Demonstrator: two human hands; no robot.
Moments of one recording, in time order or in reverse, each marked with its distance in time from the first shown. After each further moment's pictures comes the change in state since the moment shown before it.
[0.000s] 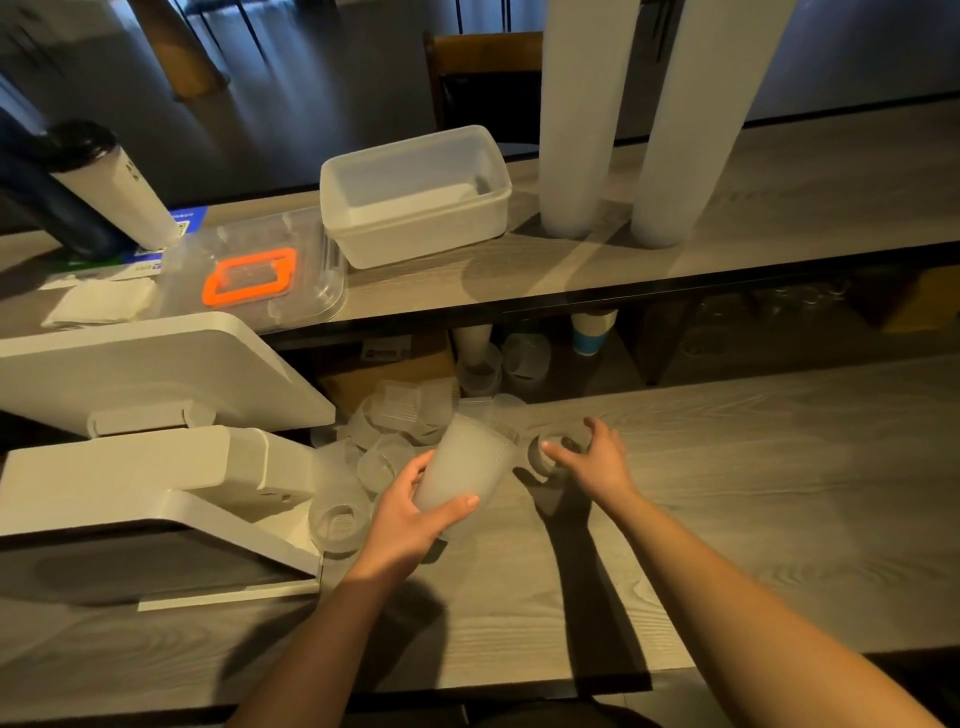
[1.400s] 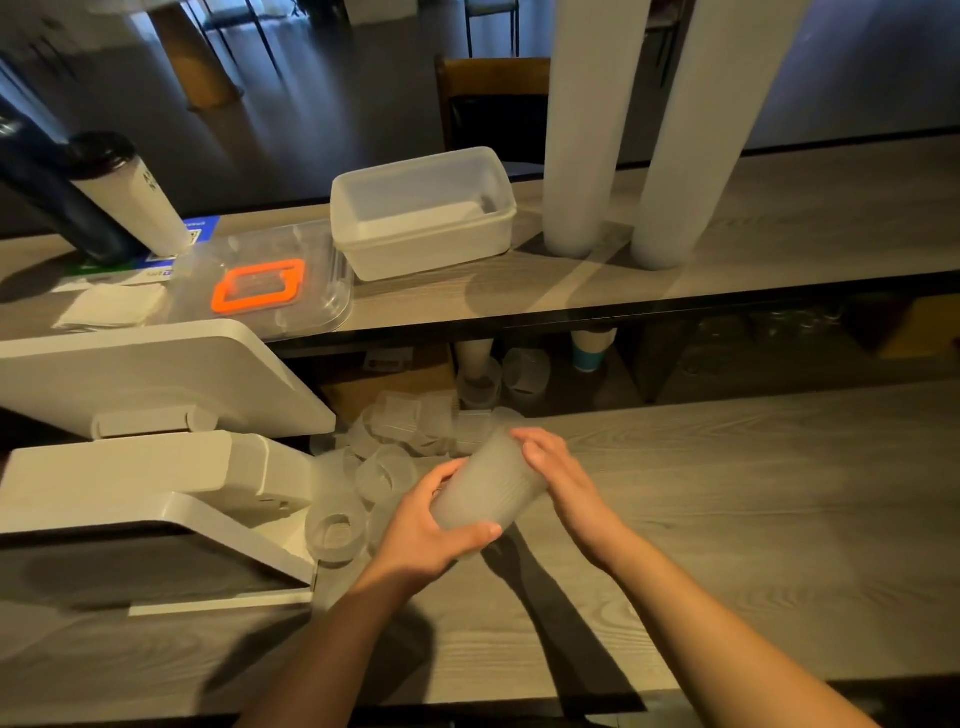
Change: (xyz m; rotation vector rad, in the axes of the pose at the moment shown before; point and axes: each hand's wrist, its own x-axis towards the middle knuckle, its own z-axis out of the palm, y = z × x) left_hand -0.010 0.013 0.012 0.070 -0.099 0.106; right_hand -0.088 -0.066 -0.020 0.434 -0.366 -0.296
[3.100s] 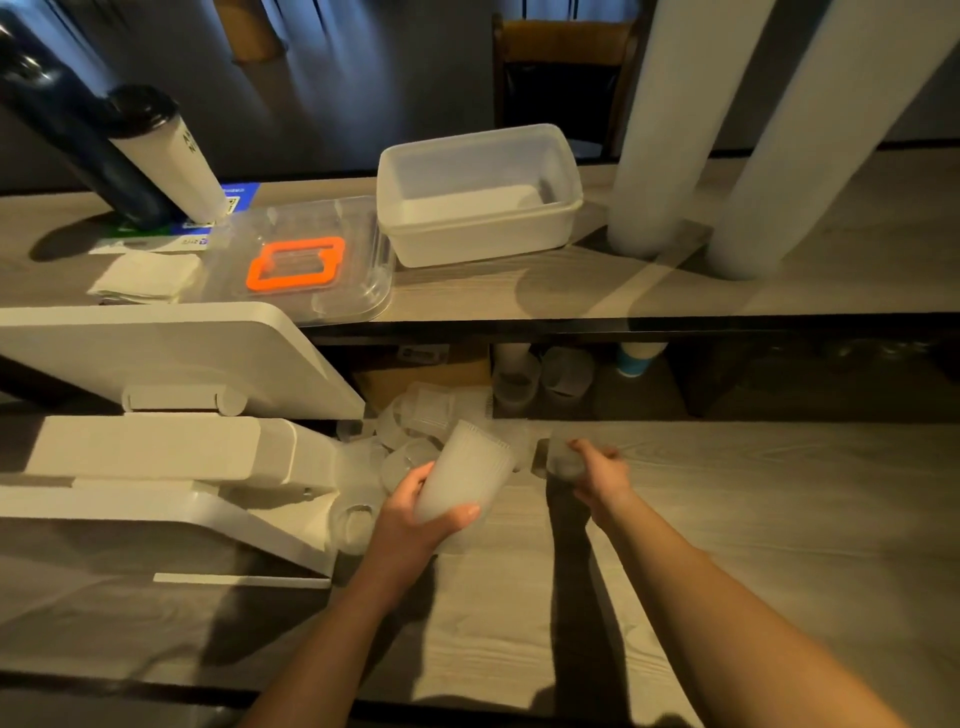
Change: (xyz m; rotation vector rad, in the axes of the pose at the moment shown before) left_hand 0.013 -0.018 -0.029 -0.121 0.210 -0.179; right_hand 0.113 0.091 -0.013 0.301 0.509 0.590
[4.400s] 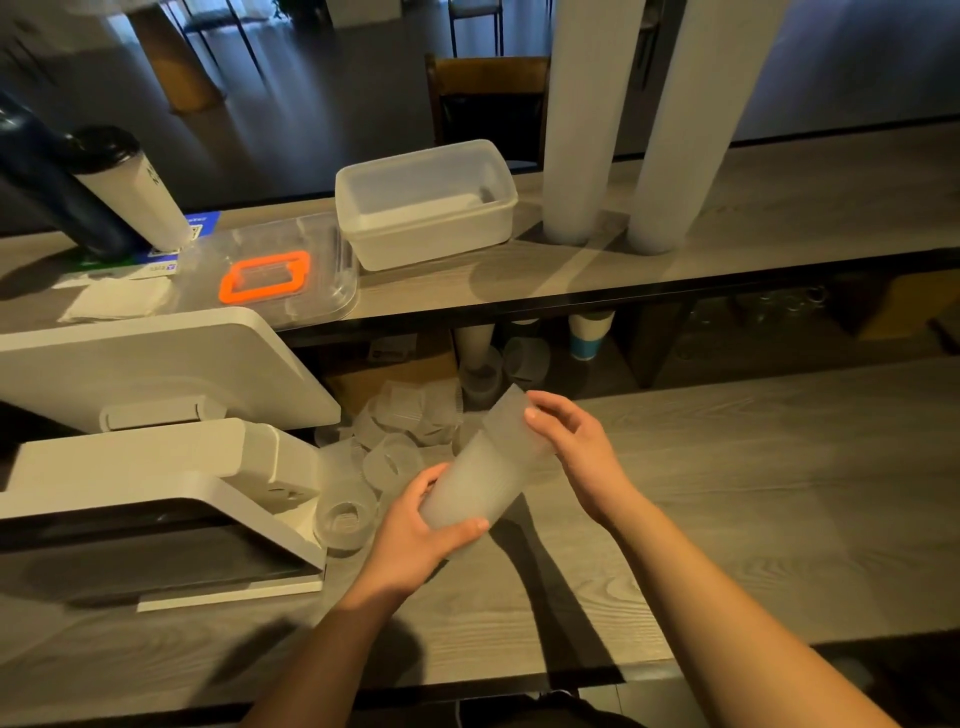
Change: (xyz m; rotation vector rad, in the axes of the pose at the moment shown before) left_hand -0.038 -0.004 0.005 0.158 -0.196 0.132; right_hand -0.133 -0.021 -0.030 -0.140 -0.391 -0.595
